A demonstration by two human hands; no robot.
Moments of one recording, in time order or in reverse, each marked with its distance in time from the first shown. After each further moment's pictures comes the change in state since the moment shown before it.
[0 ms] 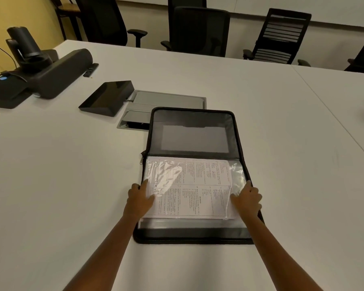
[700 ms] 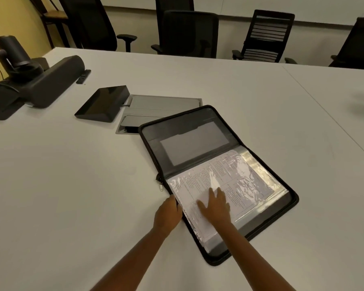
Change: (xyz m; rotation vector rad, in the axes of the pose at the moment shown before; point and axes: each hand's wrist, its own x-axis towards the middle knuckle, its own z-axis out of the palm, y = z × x) left_hand -0.026 0.039 0.033 -0.076 -0.077 0.153; right_hand -0.060 -0.044 0.057 -0.121 -0.215 -0.283
